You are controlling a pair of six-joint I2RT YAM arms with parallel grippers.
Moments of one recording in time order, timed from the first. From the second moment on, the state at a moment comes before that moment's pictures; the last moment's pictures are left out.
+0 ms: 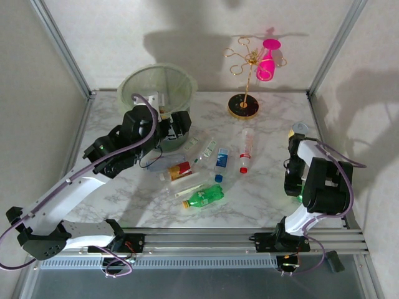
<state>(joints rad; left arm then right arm) -0.79 1.20 1.47 -0.67 -0.32 -0.70 -0.14 1.63 0.95 -1.04 0.19 1.66</state>
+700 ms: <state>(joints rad) -0.79 1.18 1.45 -0.66 -0.32 -0.71 0.00 1.62 1.02 -1.07 0.12 1.81</state>
